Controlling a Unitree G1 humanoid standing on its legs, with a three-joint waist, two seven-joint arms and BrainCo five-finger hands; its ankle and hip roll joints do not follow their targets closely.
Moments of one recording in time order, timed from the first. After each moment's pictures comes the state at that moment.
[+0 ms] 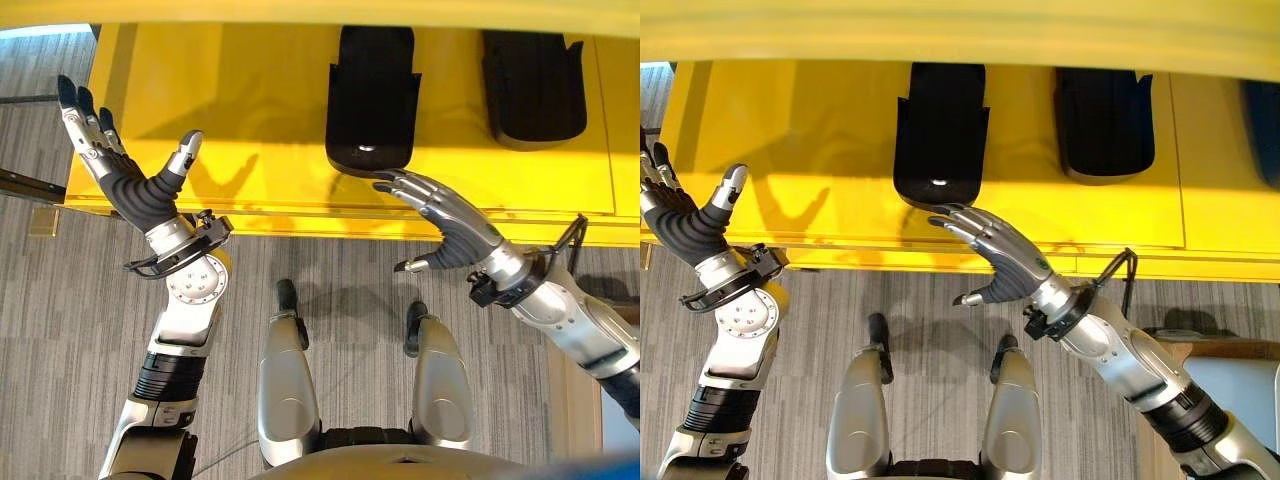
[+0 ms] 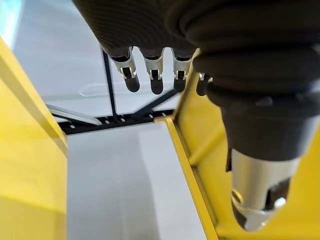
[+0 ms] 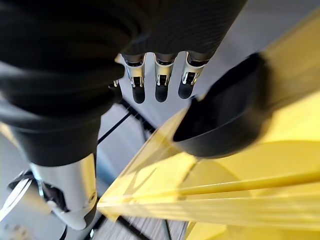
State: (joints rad) left arm -0.26 0.41 0.01 -0.12 -0.03 -0.43 0.83; right arm -0.30 -0.84 0.43 -0.33 -0.30 -0.31 -0.08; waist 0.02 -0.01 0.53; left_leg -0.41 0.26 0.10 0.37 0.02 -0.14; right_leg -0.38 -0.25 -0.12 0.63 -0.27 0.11
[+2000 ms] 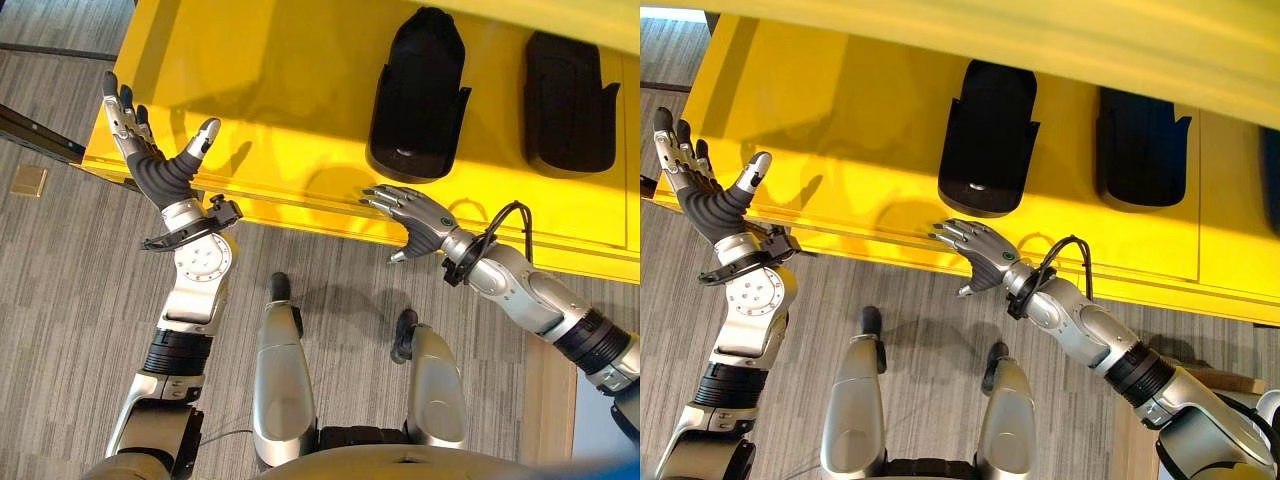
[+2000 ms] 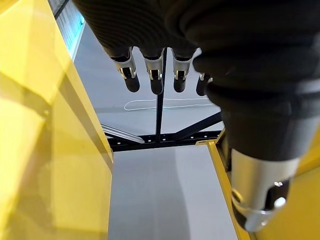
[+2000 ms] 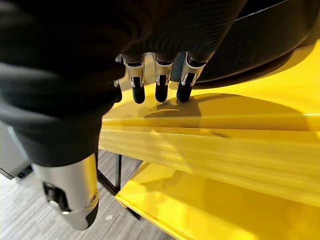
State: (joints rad) left arm -0.36 0.41 -0.02 0.00 -0.14 -0.35 0.74; right arm -0.53 -0.76 0.67 -0.04 -0.50 -0.08 -0.05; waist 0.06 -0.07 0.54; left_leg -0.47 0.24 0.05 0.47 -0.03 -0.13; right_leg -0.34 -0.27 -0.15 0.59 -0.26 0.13
